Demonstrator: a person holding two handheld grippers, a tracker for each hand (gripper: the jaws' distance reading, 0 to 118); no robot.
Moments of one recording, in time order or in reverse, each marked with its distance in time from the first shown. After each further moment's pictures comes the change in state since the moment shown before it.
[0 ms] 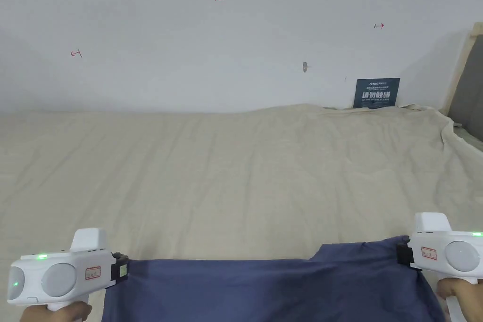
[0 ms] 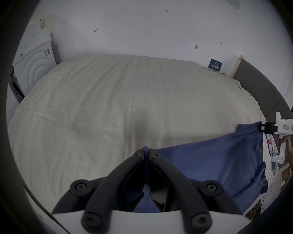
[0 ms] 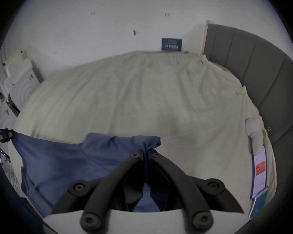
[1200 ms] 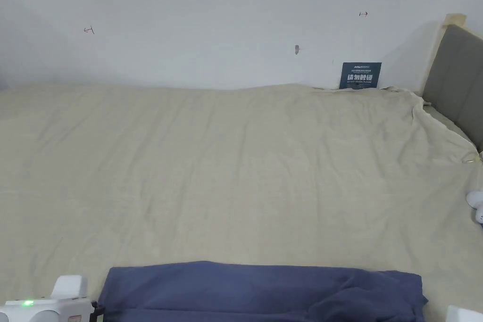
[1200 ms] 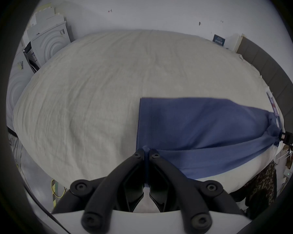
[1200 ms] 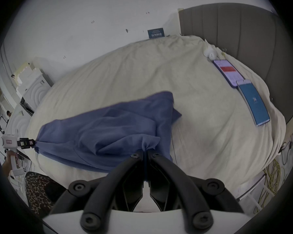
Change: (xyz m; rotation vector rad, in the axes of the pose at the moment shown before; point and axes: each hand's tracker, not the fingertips) left arm -0.032 -0.213 0.080 -0.172 0.088 -0.008; right arm 0.027 -0.266 0.140 -0.060 0.033 -0.179
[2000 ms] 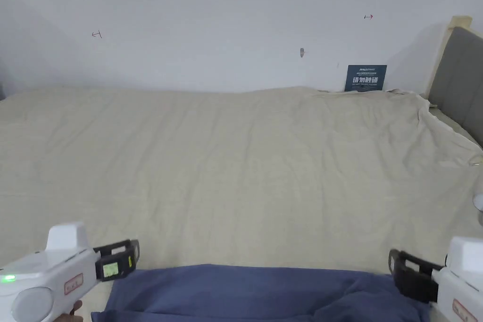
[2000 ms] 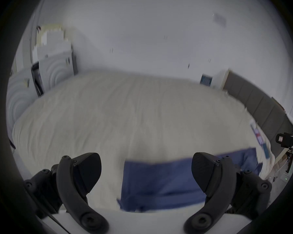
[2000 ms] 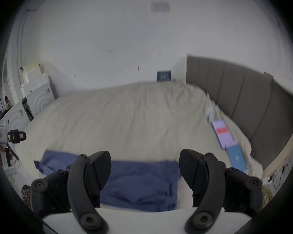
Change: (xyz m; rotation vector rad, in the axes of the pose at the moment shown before) left arm 0.040 0.053 0.122 0.471 -0.078 0.042; right arm -0.090 0.079 0.100 0.398 -0.049 0.160
